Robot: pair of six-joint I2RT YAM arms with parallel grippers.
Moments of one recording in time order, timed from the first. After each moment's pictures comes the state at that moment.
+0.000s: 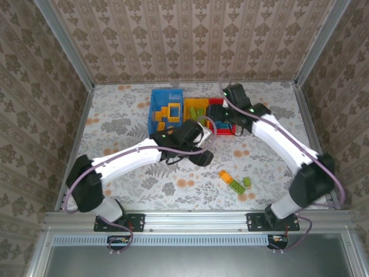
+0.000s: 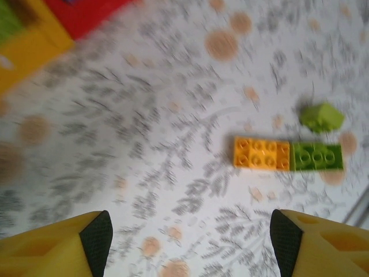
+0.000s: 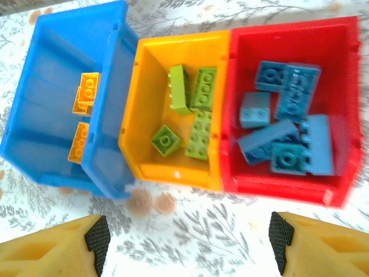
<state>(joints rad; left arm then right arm) -1.01 1.58 1.25 -0.62 0.12 -0.25 0.43 1.48 1.33 -0.63 0.02 0.47</state>
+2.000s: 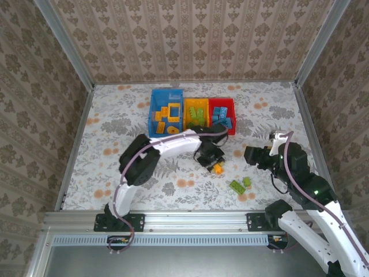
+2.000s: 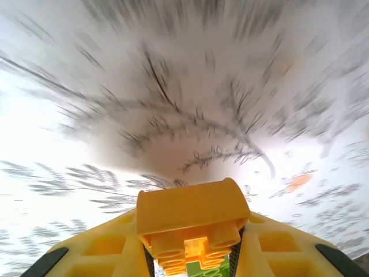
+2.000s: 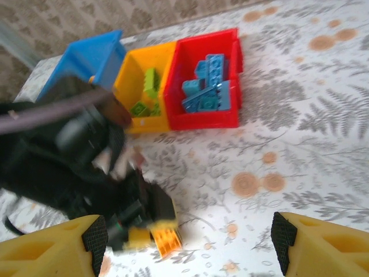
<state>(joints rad) -0.99 2.08 1.60 -0.83 0.30 -1.51 0.42 0.53 0.81 -0.80 0.08 0.44</state>
